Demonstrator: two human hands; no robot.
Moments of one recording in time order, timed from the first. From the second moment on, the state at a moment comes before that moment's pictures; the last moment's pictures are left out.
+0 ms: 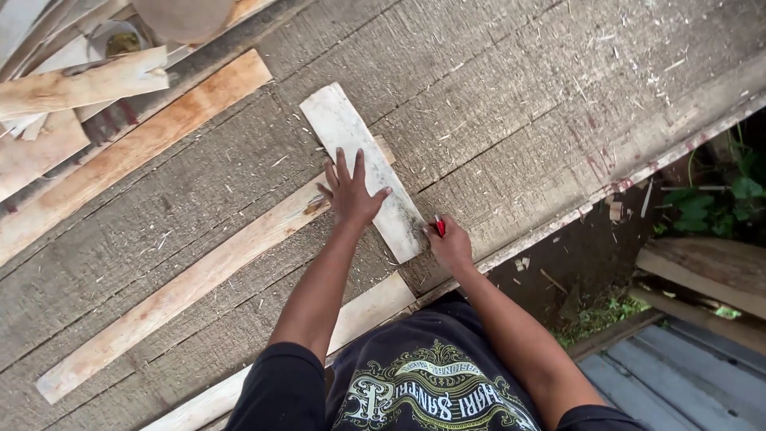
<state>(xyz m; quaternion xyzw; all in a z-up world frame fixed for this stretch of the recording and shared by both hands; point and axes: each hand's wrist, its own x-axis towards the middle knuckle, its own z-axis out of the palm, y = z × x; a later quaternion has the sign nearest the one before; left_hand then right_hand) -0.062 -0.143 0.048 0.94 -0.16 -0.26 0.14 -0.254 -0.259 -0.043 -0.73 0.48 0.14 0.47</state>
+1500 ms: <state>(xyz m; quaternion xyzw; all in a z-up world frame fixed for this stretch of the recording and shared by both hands) -0.035 -0.165 -0.014 0.92 -0.24 -0.31 0.01 -0.245 -0.286 -0.019 -0.84 0.34 0.19 0.37</state>
